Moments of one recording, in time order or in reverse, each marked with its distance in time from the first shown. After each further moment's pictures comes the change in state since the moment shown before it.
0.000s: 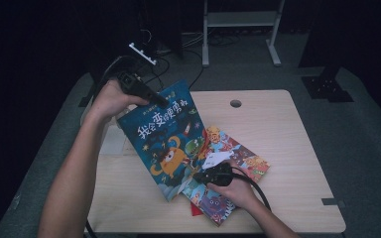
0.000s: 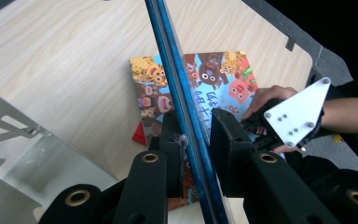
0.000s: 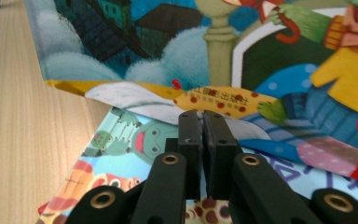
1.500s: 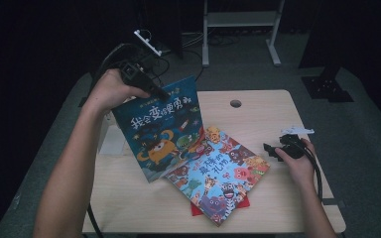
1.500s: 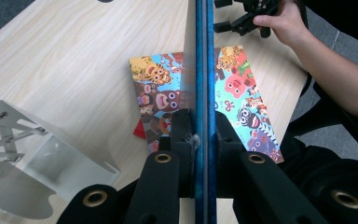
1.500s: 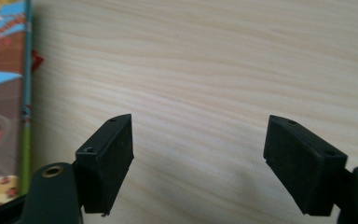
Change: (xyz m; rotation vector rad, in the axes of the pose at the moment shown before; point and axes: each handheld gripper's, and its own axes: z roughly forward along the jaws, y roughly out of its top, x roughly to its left) left arm -0.031 0.020 -0.024 0.045 0.075 0.037; right arm -0.169 -0.116 -0.114 -0.047 -0.588 0.459
